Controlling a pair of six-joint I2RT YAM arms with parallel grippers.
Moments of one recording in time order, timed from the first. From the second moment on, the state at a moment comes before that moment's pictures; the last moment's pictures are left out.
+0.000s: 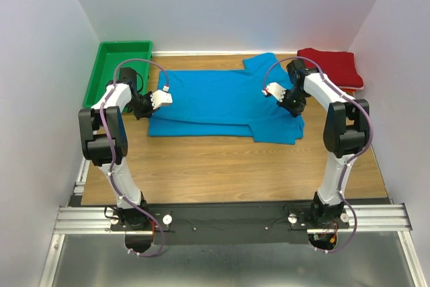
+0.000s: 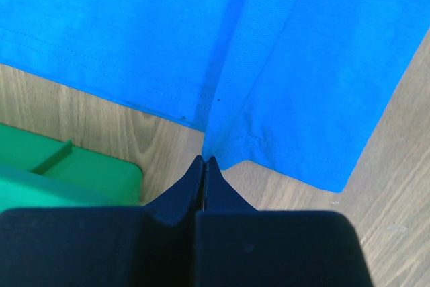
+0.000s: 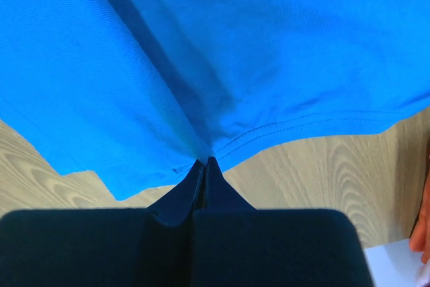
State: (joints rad) left arm 0.11 1.90 1.38 -0.80 0.43 1.37; right arm 0.14 2.00 1.57 -0.98 -0.07 -1.04
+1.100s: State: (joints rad) left arm 0.03 1.81 1.24 -0.63 0.49 0.99; right arm 0.01 2.02 1.51 -1.01 -0.24 -0.69
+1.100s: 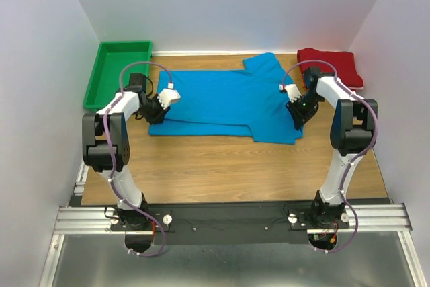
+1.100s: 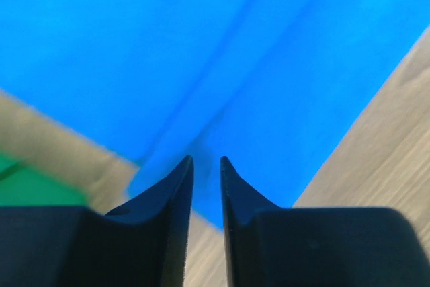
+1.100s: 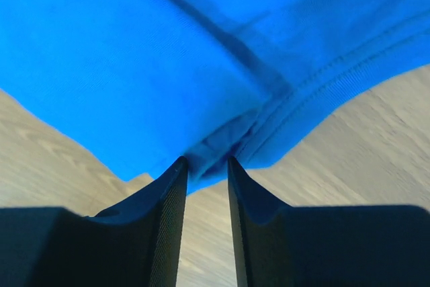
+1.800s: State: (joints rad) left arm 0.00 1.60 0.90 -0.51 0.45 0.99; right arm 0.01 1.80 1.18 -0.88 -0.18 -0.63
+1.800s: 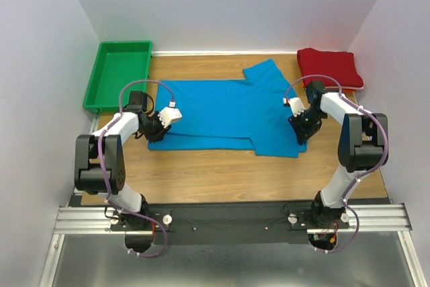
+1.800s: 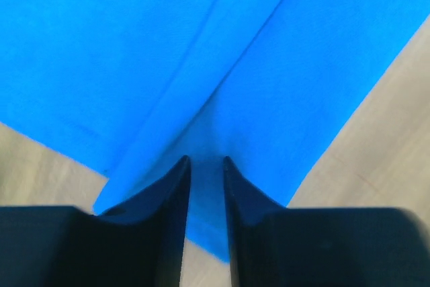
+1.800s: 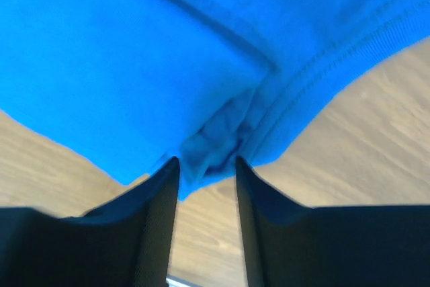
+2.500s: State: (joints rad) left arm -0.80 1.71 1.09 -0.28 0.58 1.00; right arm 0.01 1.81 1.09 -1.03 -0.31 -0.49
